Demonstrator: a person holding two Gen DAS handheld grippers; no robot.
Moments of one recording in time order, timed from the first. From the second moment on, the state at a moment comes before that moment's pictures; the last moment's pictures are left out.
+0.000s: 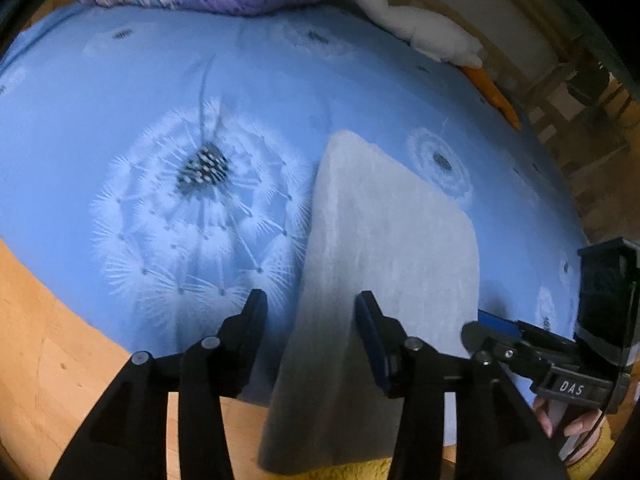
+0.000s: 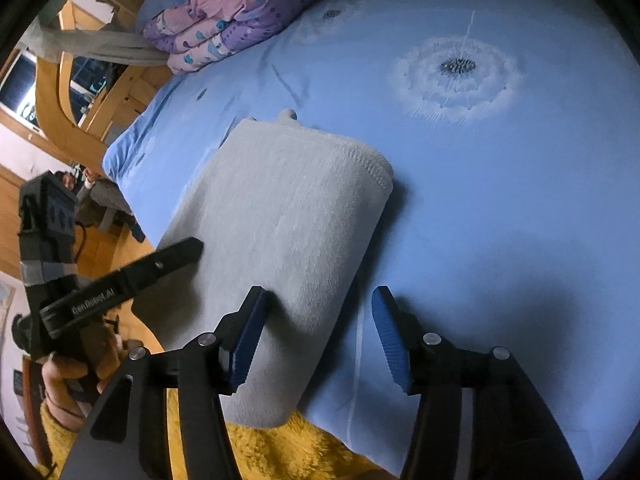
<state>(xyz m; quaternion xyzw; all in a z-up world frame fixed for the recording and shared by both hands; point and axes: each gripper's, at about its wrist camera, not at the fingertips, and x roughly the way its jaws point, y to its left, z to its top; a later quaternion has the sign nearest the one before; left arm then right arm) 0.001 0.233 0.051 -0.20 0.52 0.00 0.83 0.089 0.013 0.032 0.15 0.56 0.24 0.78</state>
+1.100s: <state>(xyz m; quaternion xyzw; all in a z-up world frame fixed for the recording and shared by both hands) -0.026 0.199 0.077 -0.31 0.46 -0.08 0.83 0.080 -0.006 0.075 0.20 0.49 0.29 0.80</state>
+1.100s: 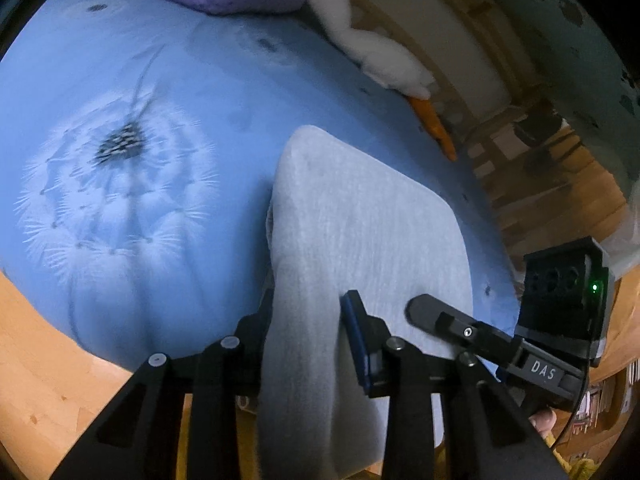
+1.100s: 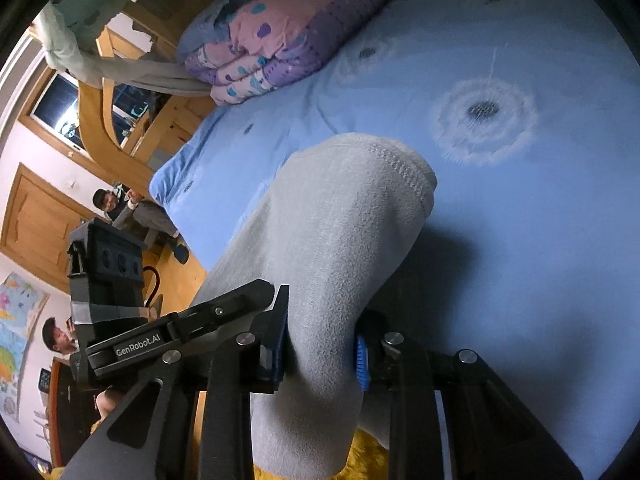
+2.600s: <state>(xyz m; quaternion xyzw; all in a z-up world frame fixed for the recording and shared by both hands) 0.140 -0.068 0.022 -0.15 0.52 -0.17 0.82 0.131 -0.276 0.019 0.16 0.50 0.13 0.84</state>
